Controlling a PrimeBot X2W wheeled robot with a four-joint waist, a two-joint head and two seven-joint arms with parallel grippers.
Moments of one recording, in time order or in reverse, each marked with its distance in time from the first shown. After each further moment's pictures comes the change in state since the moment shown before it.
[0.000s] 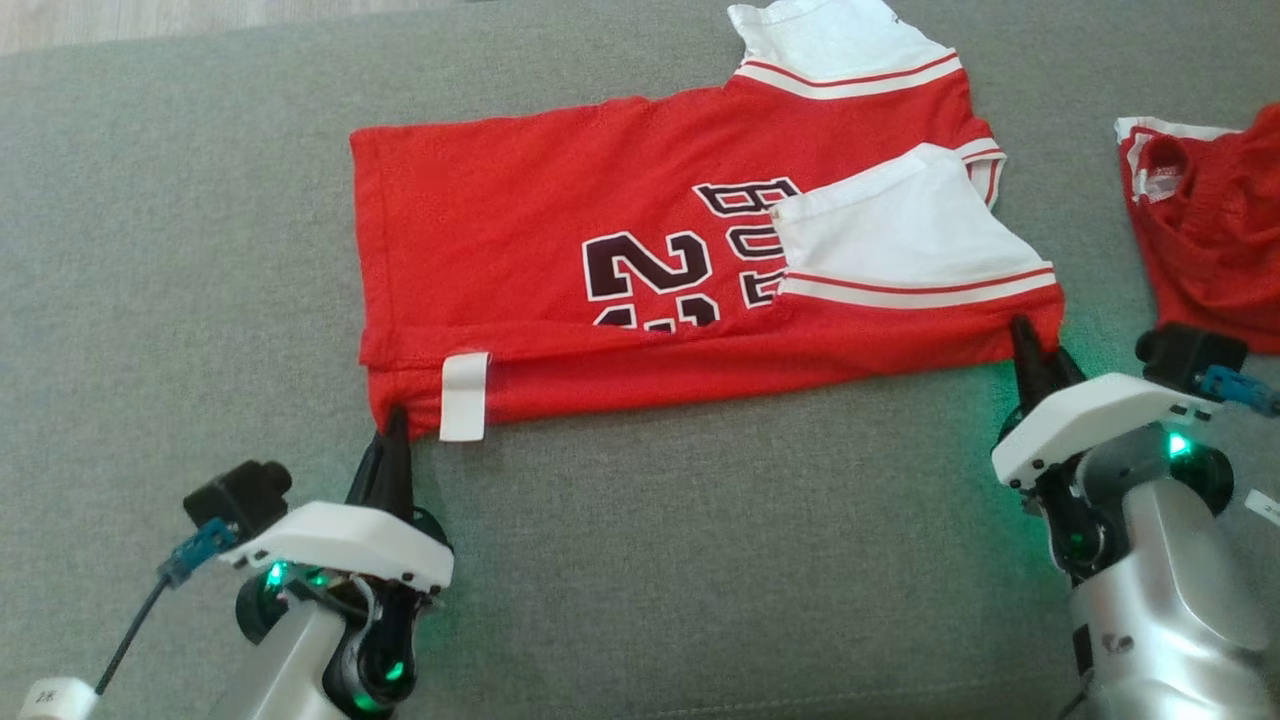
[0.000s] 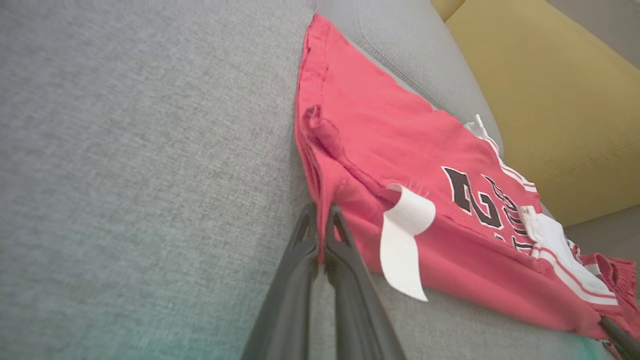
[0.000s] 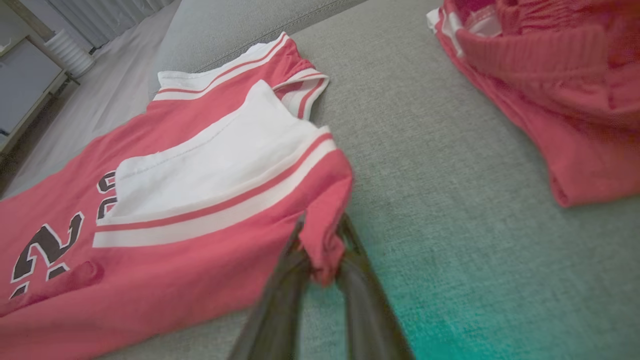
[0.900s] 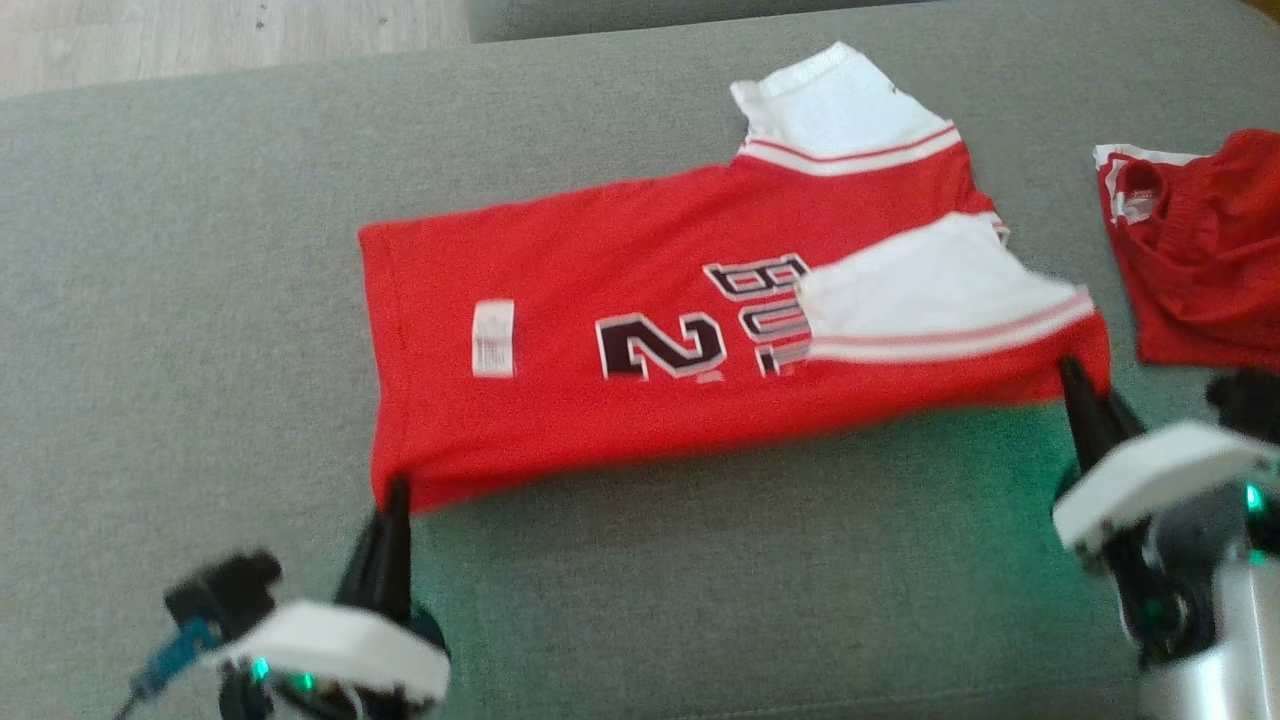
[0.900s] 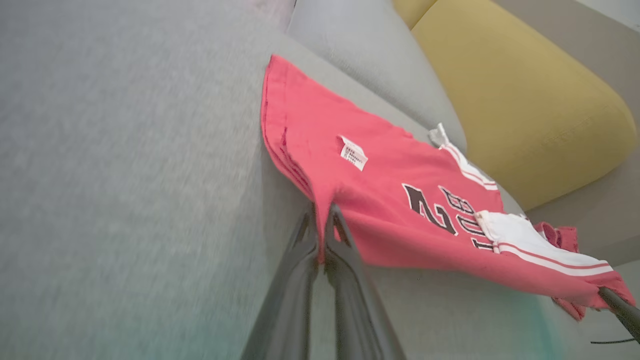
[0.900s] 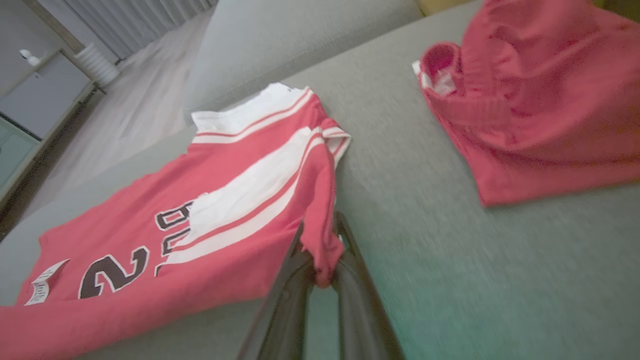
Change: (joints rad) left arm 0.228 0.105 -0.016 -0.339 0.033 0.081 0.001; right arm 0.235 0.000 -0.049 -0.436 0.064 0.000 0.243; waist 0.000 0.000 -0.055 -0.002
